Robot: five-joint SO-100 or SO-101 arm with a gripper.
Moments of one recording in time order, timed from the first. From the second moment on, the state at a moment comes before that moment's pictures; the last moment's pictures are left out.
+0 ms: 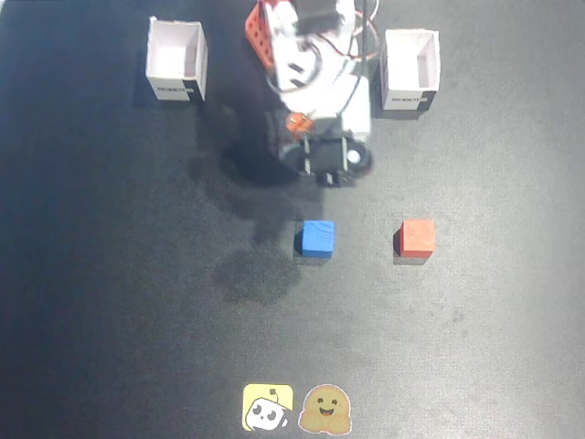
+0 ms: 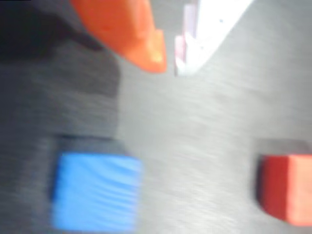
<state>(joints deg) -15.8 150.8 156.1 56.7 102.7</state>
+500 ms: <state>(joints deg) -21.2 128.9 145.4 47.9 109.2</state>
